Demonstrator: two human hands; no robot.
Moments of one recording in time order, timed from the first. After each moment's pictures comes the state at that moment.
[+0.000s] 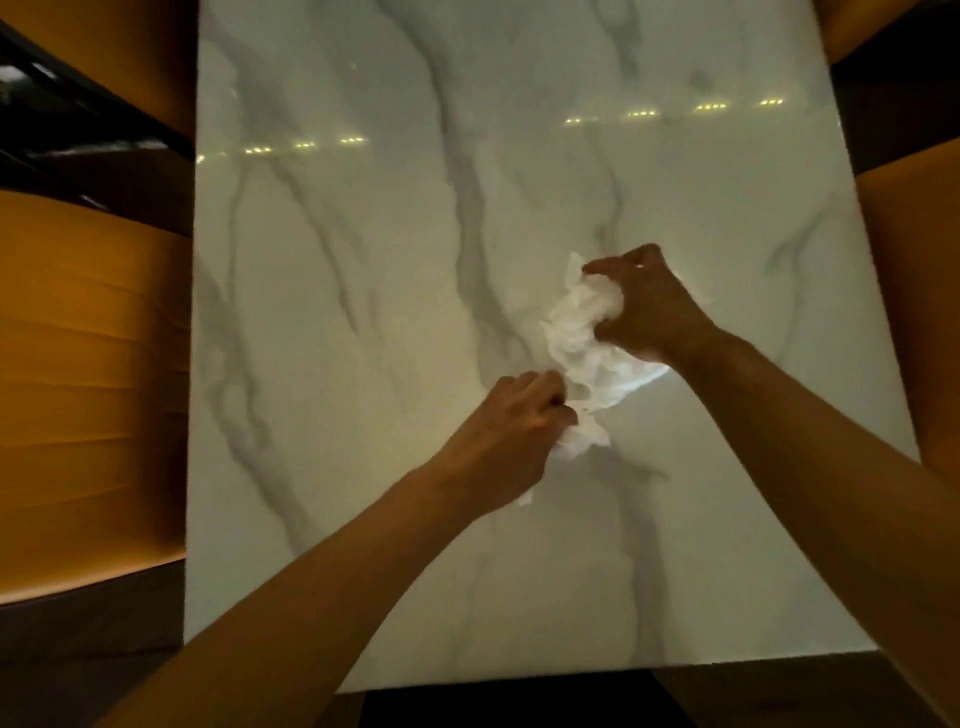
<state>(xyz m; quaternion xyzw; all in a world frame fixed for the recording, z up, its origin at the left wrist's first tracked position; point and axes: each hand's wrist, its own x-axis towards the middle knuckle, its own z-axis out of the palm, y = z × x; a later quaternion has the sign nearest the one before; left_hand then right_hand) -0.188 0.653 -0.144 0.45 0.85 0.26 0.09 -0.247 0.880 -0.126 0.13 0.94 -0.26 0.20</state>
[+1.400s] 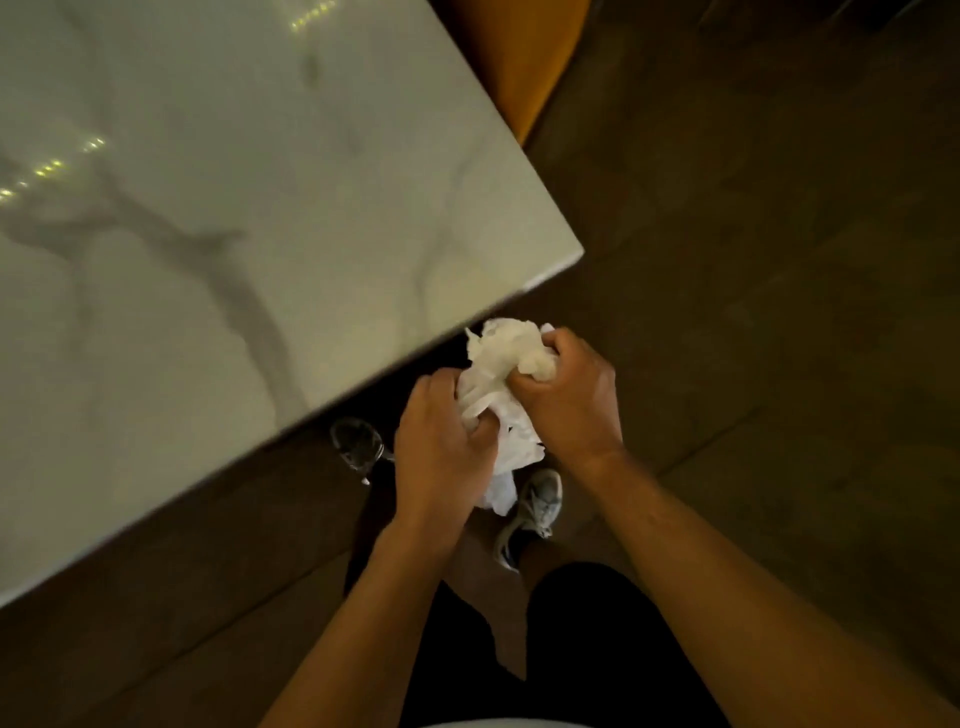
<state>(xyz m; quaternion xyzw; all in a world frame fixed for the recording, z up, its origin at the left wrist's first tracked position) 0.189 0.854 -0.161 0.10 0.89 0.32 0.30 0.245 0.980 -0.182 0.46 0.76 -0.45 0.00</state>
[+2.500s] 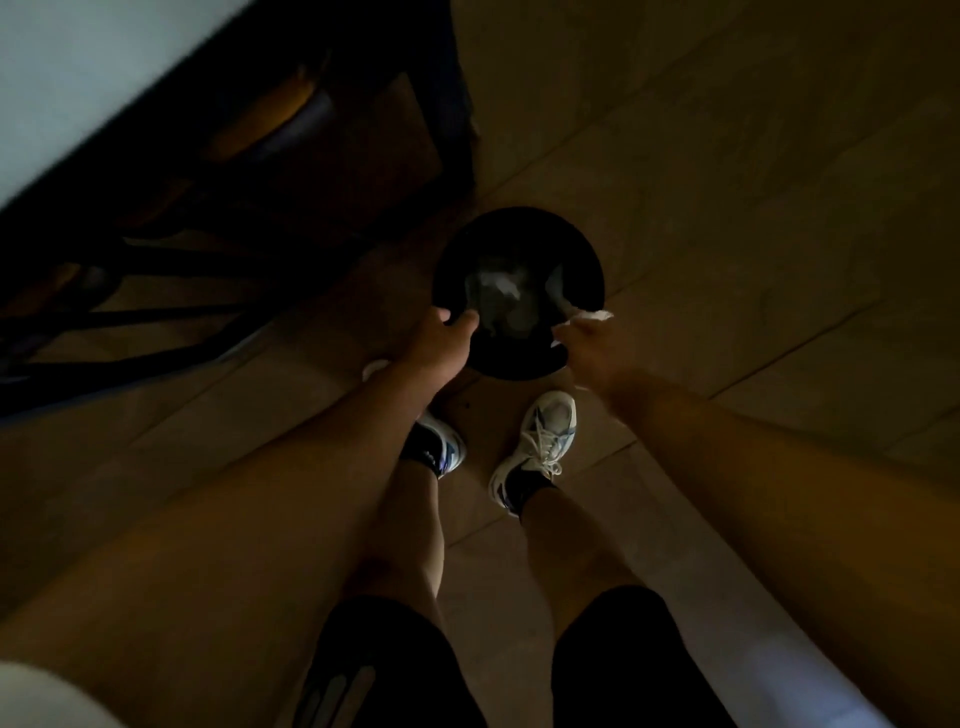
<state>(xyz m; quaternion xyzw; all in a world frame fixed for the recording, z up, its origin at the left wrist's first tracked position) 0.210 0.866 -0.495 -0.11 0.80 0.24 0.54 0.350 1.006 -0.518 0.55 0.56 -0.57 0.24</state>
